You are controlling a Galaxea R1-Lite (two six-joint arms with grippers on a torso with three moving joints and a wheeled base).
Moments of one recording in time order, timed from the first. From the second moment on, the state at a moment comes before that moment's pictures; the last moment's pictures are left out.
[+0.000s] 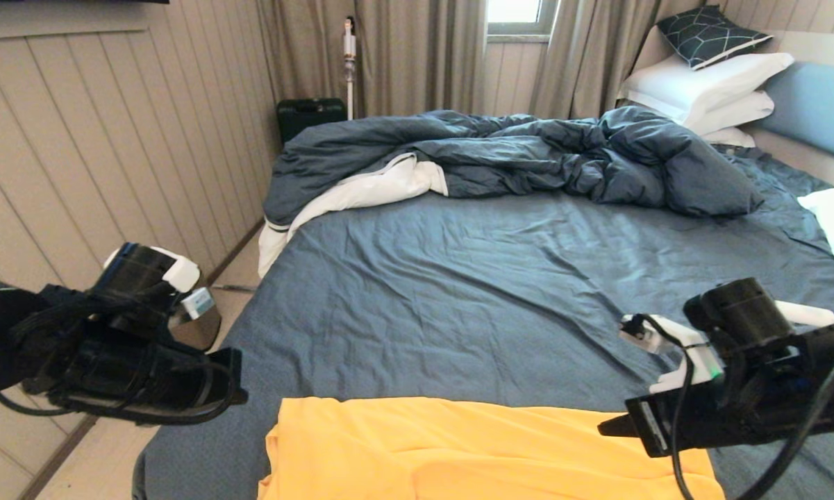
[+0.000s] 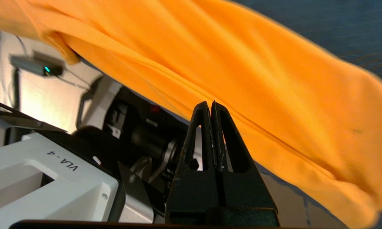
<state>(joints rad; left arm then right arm) -0.33 1.63 -0.90 0.27 -0.13 -0.48 0.22 1.59 -0.75 0.17 0.33 0.04</state>
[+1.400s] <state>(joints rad) -0.64 2.08 -1.16 0.27 -0.09 -0.47 0.36 1.93 -0.86 0.04 0.28 0.09</state>
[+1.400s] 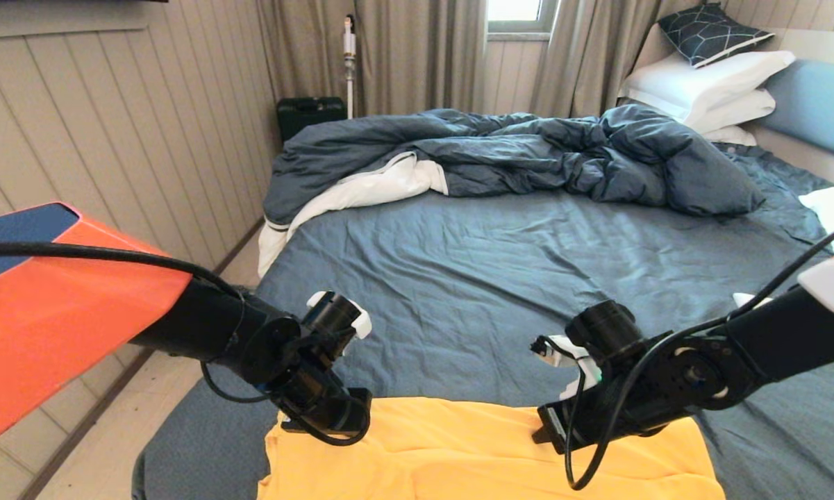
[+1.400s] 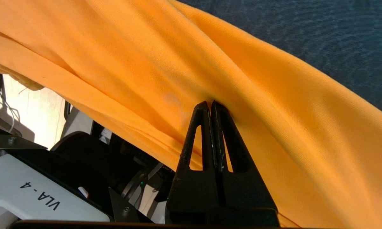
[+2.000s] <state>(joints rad) -0.64 2.13 -1.18 0.26 -0.09 -0.47 0.37 1.84 -0.65 0.04 0.28 0.08</state>
